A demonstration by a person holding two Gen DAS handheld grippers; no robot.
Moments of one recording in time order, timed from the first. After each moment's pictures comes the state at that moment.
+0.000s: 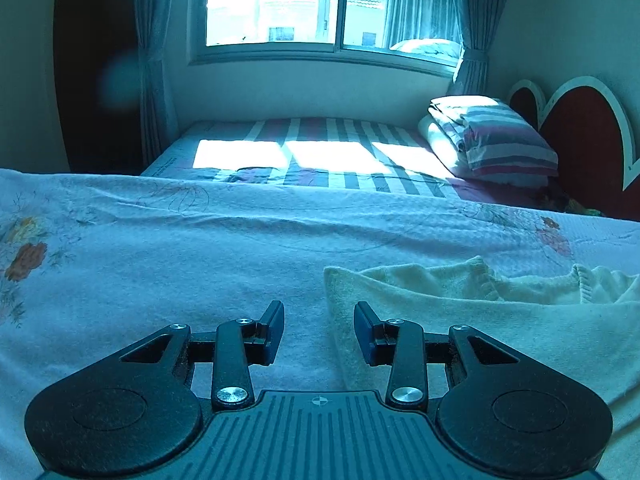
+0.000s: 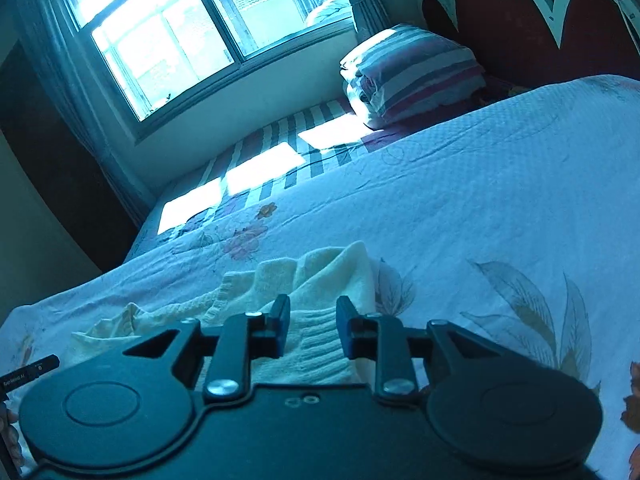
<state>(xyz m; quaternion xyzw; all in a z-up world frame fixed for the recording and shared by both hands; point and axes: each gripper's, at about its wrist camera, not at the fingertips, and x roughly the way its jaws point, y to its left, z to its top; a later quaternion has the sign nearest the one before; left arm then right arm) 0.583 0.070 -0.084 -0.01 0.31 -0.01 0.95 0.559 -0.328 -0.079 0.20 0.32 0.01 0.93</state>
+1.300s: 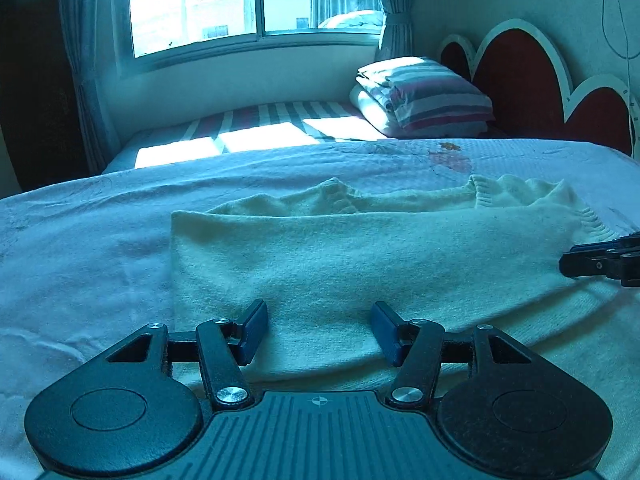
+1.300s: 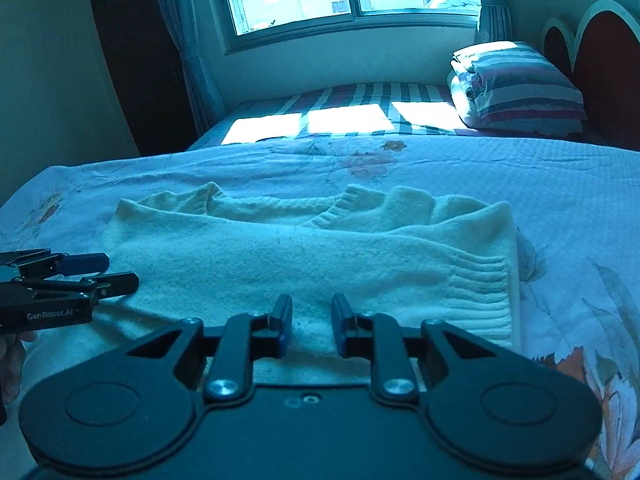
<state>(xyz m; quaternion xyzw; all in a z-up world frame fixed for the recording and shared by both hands) 0.519 -0.015 -0.102 0.05 0.32 -0.08 0.94 0.544 -0.226 -0.097 0.03 0.35 0.13 0.93</state>
